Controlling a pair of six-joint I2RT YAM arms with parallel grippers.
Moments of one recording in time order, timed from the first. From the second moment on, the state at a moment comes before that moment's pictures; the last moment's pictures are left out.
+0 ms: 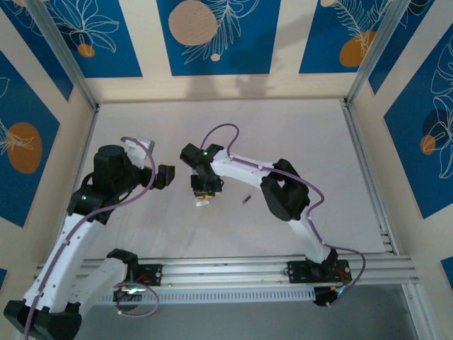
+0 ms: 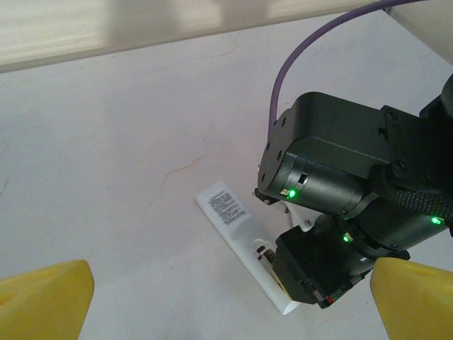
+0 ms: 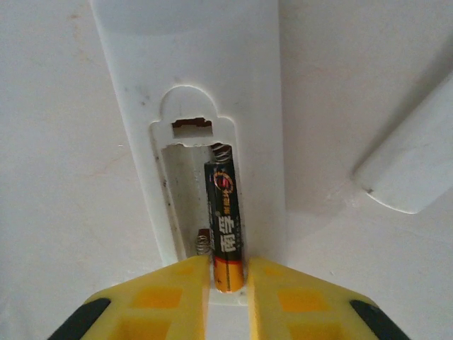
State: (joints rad) left arm -0.28 0.83 0.95 -0.65 0.20 -0.03; right arm 0.91 2.22 1.83 -1.04 -0.12 0.82
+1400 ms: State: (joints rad) left arm -0.40 1.96 1.40 -0.79 0.11 -0.60; right arm 0.93 1.51 1.04 -0.48 0.02 0.76
